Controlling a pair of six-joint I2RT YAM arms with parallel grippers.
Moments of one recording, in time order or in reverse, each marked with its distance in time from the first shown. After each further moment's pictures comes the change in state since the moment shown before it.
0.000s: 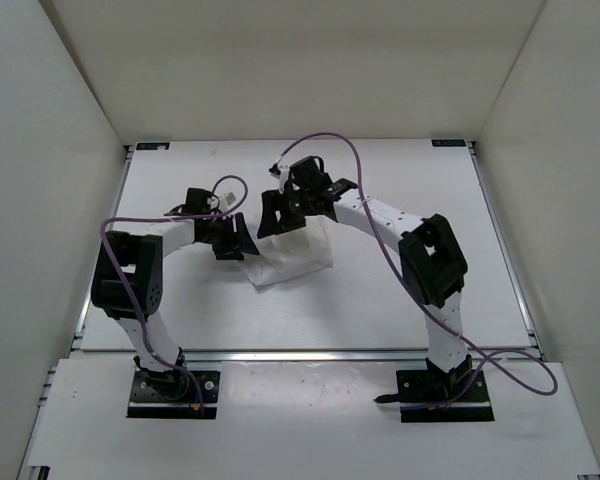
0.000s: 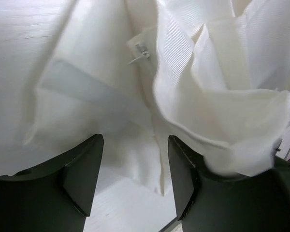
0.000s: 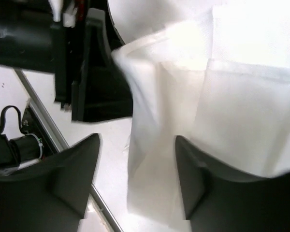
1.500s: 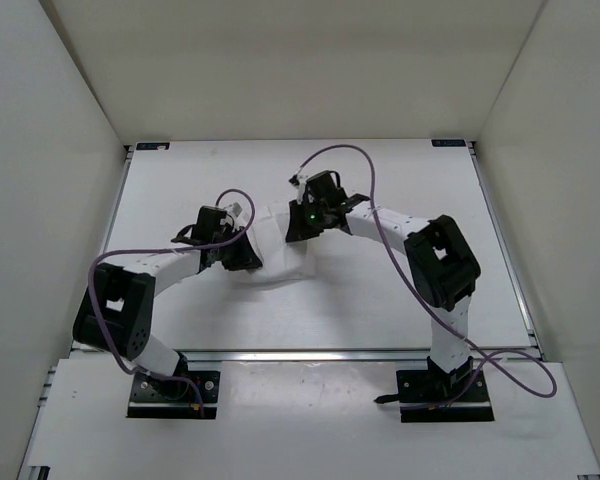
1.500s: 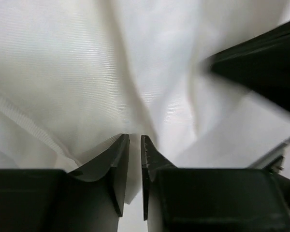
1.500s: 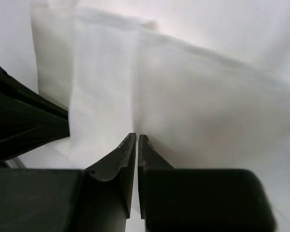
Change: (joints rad) left arm -0.142 -0.280 -0.226 0.162 -0.180 -0.215; right arm -0.022 -0.065 -0.253 0.172 0.109 -0.030
